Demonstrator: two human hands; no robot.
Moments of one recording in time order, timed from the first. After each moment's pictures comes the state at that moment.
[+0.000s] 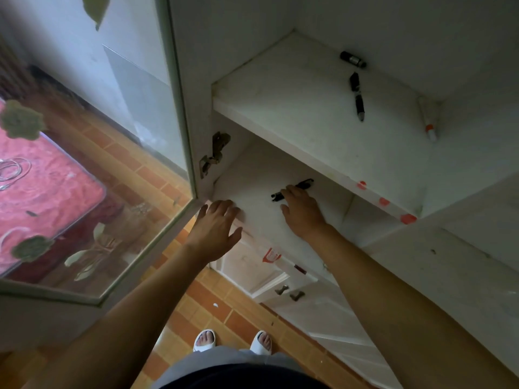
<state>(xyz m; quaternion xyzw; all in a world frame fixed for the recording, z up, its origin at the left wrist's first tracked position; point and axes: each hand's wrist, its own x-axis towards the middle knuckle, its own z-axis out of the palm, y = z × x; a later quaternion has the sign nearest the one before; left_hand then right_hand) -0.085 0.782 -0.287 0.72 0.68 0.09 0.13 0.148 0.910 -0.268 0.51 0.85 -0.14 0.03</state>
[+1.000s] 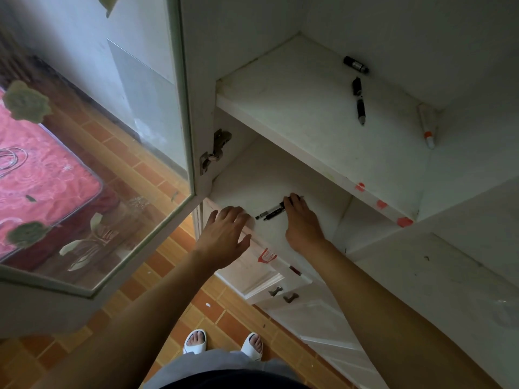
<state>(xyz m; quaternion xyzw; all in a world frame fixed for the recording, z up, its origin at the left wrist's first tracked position) -0.051 0.775 -0.298 0.71 0.68 0.12 0.13 0.163 0.886 -0.279 0.54 0.83 -0.13 0.06</state>
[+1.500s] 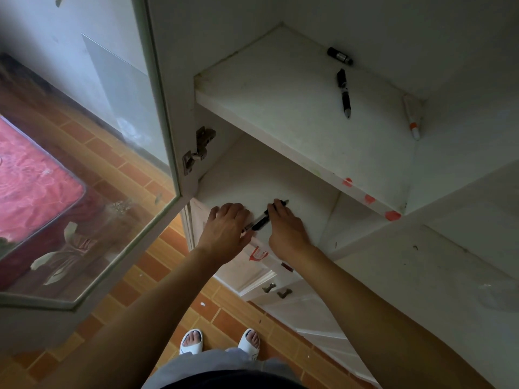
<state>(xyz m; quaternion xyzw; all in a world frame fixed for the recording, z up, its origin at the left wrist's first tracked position) -0.029 0.794 -0.303 0.73 0.67 0.15 0.09 0.156 0.856 -0.274 0.54 0.83 -0.15 0.07</state>
